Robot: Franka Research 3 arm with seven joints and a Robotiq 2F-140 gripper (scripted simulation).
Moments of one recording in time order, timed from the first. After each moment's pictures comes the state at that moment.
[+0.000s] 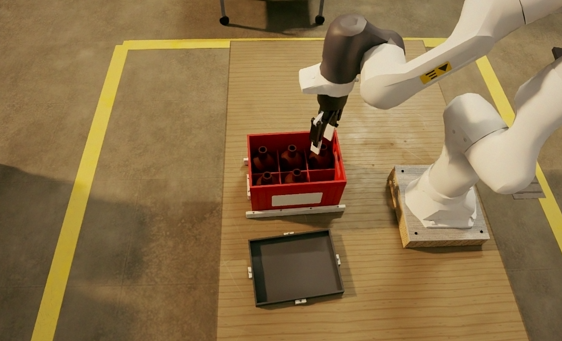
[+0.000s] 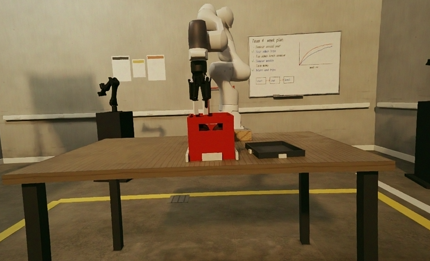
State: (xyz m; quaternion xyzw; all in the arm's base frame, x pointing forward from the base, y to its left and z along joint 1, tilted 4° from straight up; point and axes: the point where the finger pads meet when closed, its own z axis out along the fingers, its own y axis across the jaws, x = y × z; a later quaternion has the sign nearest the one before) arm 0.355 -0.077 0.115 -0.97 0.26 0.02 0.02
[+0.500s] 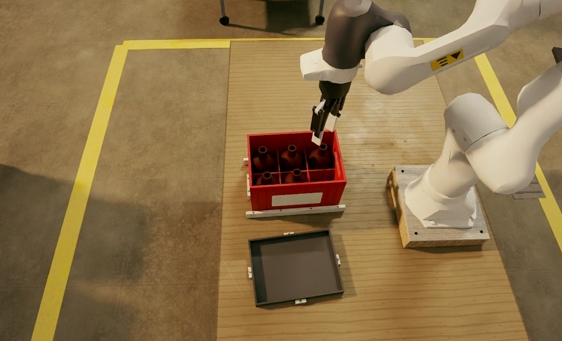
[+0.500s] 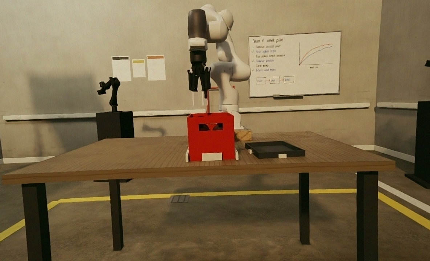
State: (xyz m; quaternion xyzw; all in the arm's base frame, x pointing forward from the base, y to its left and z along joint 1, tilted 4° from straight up) arm 0.358 -0.080 0.159 -0.97 0.26 0.02 0.02
